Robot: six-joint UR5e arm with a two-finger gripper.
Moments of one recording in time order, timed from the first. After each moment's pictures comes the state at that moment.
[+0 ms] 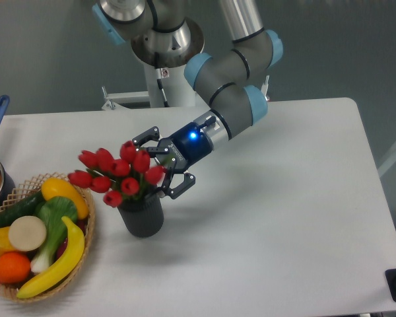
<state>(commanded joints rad) 2.62 -1.87 -2.09 -0.77 0.08 1.49</state>
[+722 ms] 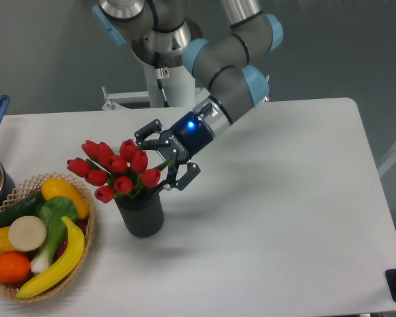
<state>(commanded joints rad) 2.65 -1.68 -2.11 -0.77 0.46 1.48</state>
